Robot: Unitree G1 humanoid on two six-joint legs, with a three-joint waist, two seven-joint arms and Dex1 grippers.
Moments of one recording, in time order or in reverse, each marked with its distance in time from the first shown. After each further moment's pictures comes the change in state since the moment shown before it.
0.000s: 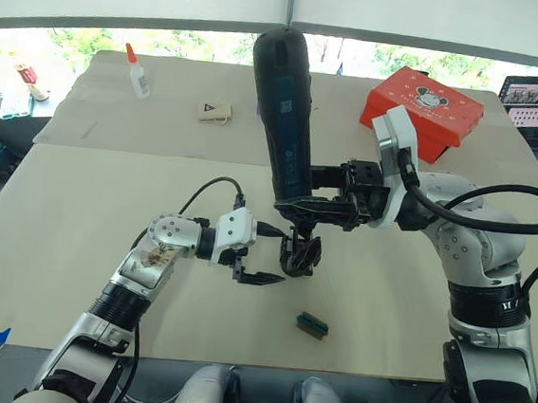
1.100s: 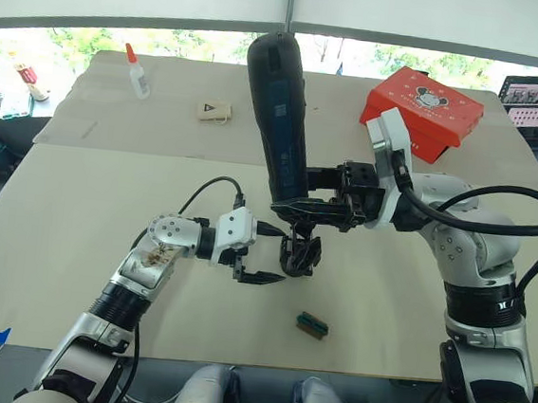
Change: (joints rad) left arm 0.000 0.000 0.000 0.000 0.001 0.000 0.007; right arm 0.001 0.015 0.007 0.001 -0.021 -0.001 0.000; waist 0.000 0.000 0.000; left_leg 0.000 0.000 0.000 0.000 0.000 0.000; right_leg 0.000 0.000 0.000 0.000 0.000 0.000
